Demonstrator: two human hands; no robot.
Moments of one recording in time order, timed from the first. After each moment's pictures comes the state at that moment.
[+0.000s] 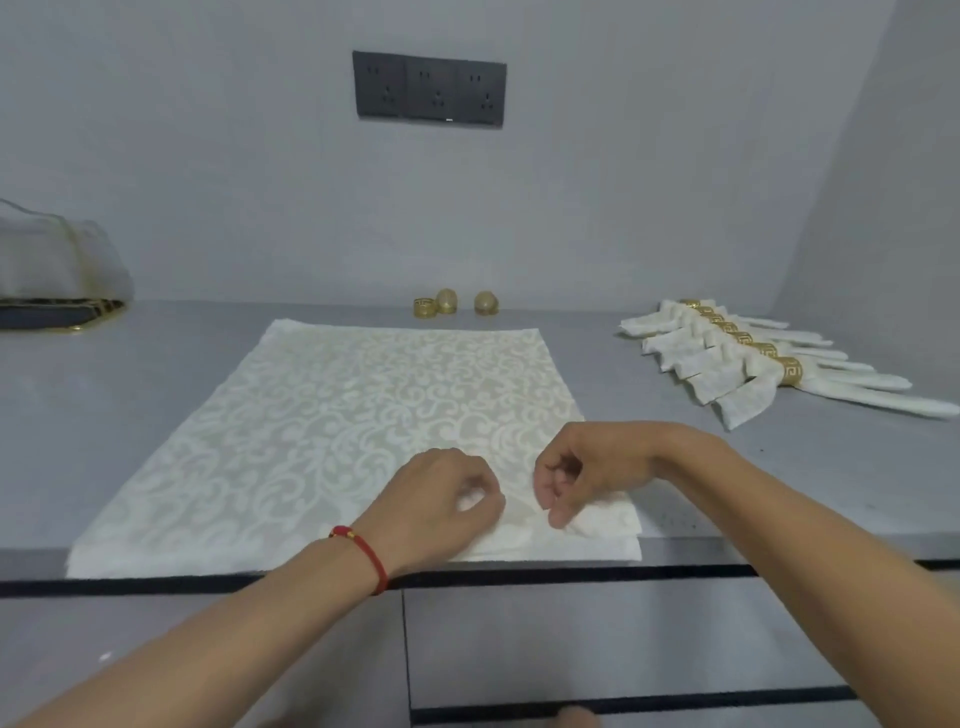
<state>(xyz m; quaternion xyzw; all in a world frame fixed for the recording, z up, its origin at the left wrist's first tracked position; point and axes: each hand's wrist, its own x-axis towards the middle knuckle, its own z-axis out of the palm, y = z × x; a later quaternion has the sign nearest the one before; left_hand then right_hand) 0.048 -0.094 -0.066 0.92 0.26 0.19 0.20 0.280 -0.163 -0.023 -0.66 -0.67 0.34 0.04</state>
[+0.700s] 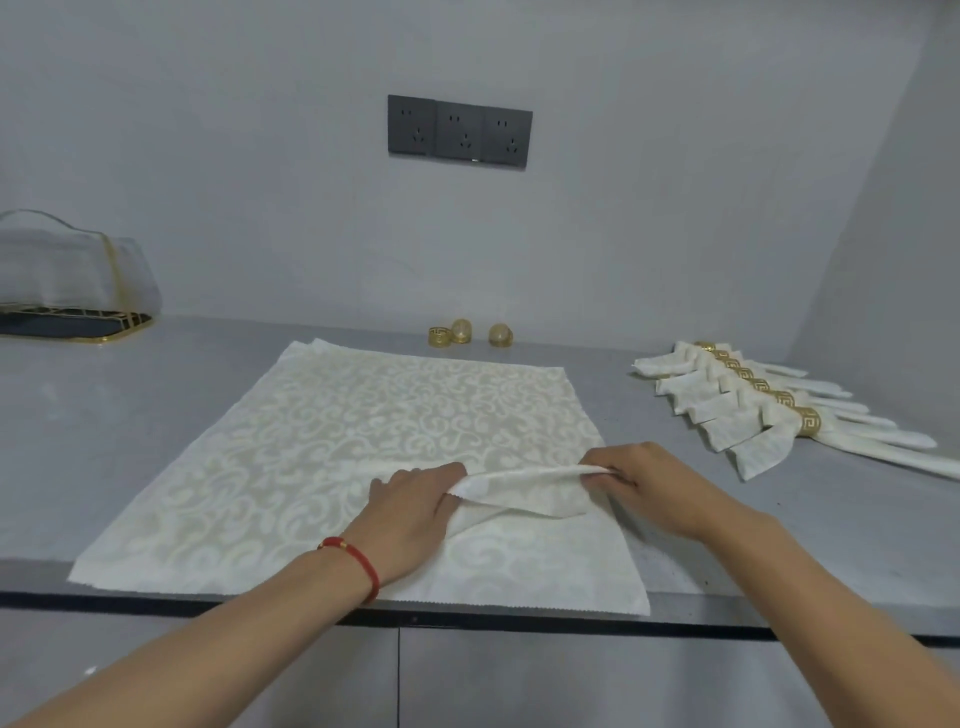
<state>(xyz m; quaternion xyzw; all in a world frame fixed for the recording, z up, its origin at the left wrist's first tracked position) 0.040 -0.064 -0.071 0.91 0.32 0.18 0.21 0.327 -0.175 -0.052 -0.69 -0.70 0.04 0.18</state>
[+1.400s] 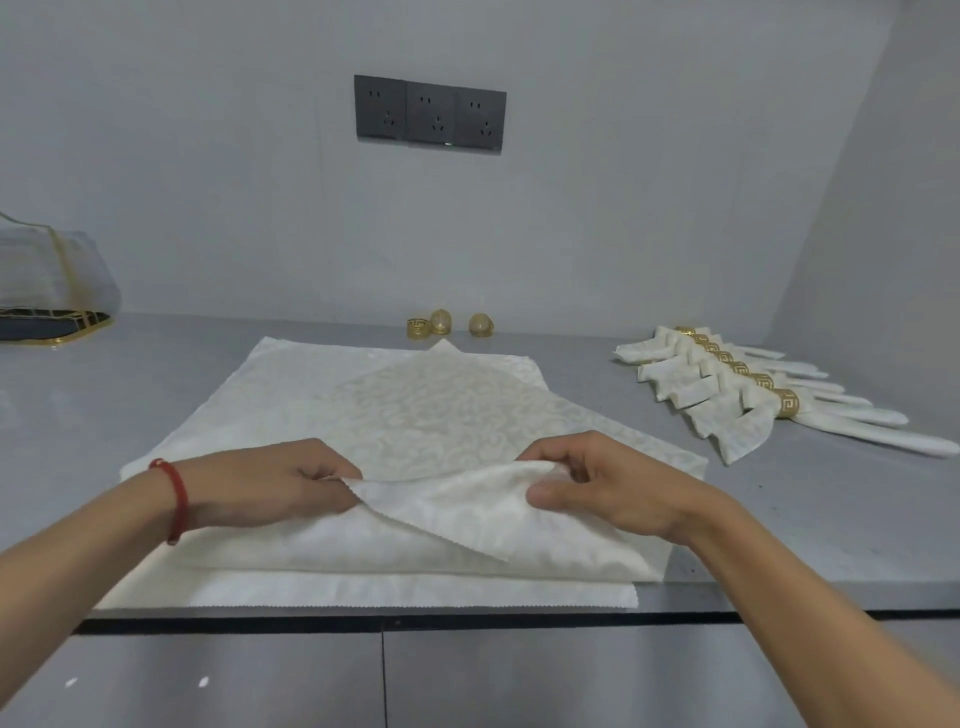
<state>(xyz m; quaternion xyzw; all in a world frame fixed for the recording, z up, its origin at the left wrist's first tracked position) -0.033 -0.008 -0.013 0.89 0.24 -0.01 0.39 0.267 -0.191 -0.016 -0.60 -0.67 0.30 0.30</state>
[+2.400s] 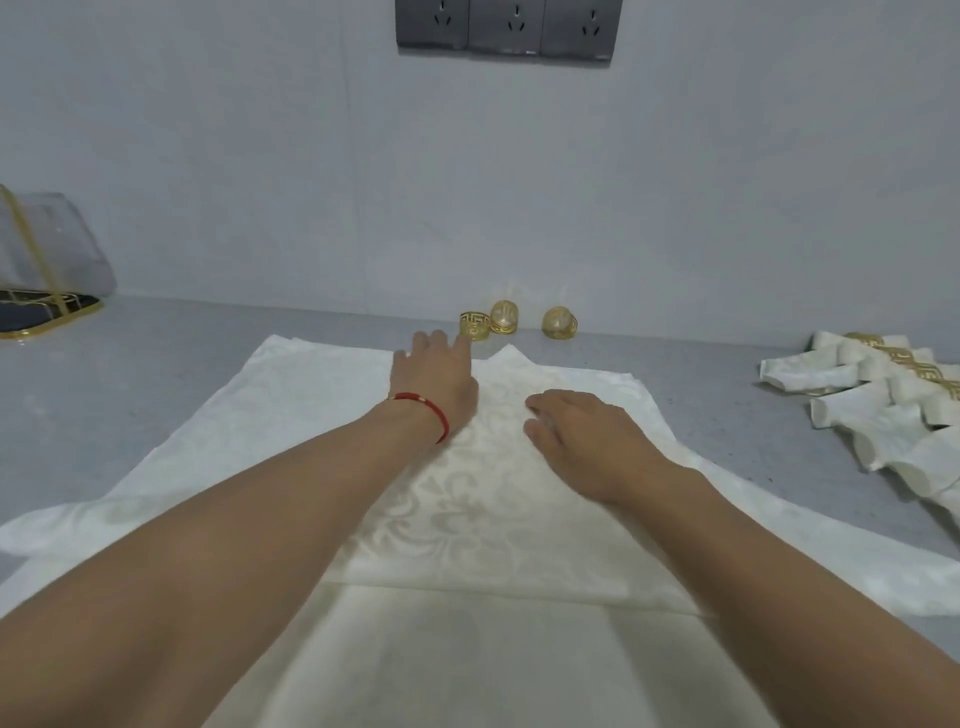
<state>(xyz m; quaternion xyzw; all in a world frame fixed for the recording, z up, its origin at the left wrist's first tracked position) 0.183 0.221 -0.076 0.87 0.47 0.17 -0.06 0.327 0.079 -0.087 -0.75 -0.65 -0.01 0.12</state>
